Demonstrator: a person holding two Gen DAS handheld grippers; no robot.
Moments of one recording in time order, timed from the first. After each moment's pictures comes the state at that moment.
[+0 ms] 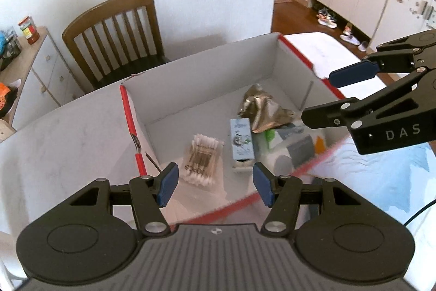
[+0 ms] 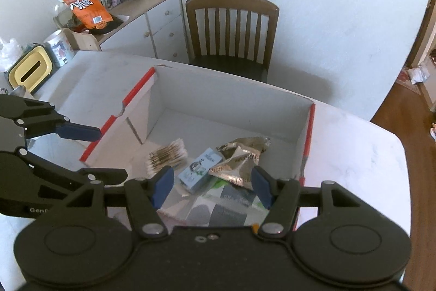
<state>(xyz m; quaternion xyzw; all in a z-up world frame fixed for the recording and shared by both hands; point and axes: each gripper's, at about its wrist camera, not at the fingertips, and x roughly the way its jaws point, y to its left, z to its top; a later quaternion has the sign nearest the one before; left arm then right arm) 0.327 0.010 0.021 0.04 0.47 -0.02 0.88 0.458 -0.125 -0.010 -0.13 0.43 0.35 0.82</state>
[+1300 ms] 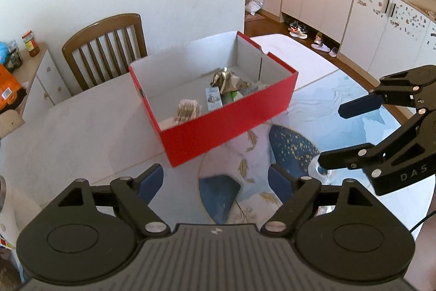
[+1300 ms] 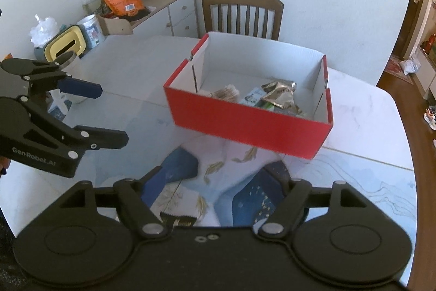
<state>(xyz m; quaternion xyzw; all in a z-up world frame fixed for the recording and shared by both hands) 0.167 0.017 0.046 0.05 0.42 -0.07 0.90 0.284 -0.153 -0.005 -0.12 0.42 0.34 0.83</state>
